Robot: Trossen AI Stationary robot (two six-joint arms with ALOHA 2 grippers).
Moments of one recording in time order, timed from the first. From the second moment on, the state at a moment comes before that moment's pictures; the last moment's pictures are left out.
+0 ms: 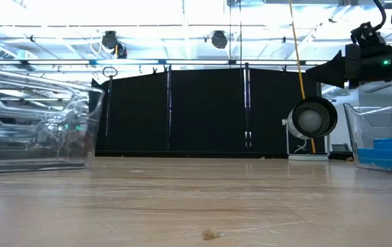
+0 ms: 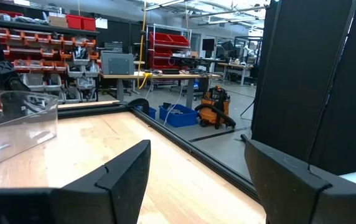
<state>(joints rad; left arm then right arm) -0.78 1.72 1.10 -1.48 0.06 -2.21 -0.32 0.01 0.02 0.07 0.29 -0.09</state>
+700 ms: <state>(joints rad) -0.67 1.72 1.01 -1.48 -0.40 -2.03 -0.32 0.01 0.02 0.08 0.29 -0.09</state>
